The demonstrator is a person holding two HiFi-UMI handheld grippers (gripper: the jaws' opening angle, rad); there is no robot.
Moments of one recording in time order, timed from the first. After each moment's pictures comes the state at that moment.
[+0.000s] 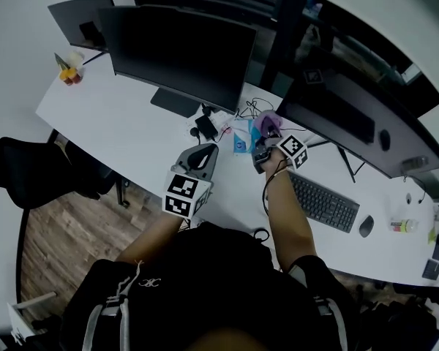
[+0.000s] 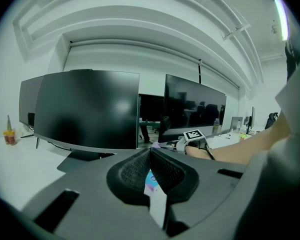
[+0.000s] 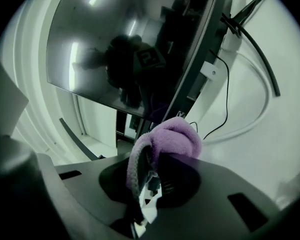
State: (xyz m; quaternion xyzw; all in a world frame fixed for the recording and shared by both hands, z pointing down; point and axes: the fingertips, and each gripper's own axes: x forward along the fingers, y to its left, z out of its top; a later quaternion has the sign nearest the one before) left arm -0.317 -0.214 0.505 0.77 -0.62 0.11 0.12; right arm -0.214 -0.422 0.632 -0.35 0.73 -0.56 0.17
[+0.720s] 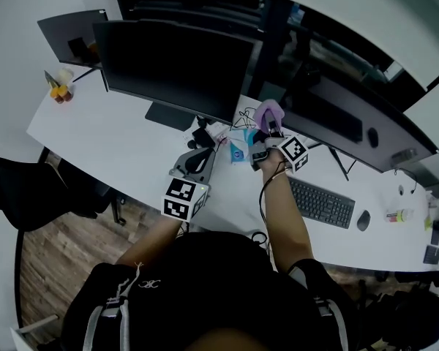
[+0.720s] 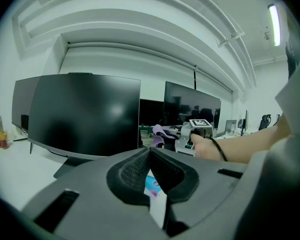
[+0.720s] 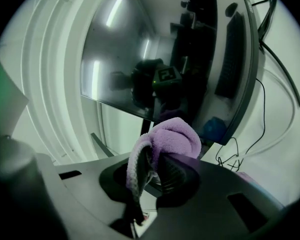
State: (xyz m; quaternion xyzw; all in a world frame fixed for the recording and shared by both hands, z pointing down) left arm -0.342 -0.215 0.488 0.80 -0.59 0.09 0.11; right arm -0.226 -0.416 0.520 -0.33 0.75 -0.49 0.29
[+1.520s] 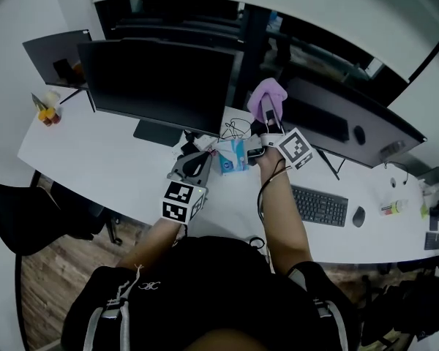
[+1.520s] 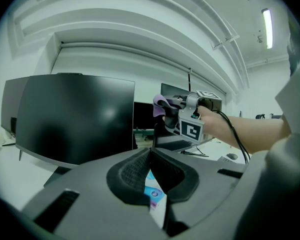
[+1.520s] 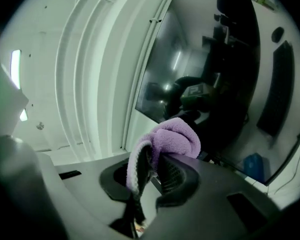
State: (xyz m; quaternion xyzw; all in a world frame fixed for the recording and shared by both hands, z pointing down) left arm -0.332 -0.239 0.477 0.82 -0.56 0.08 0.09; right arm -0.222 -0.399 0.372 -0.31 0.82 -0.34 0.34
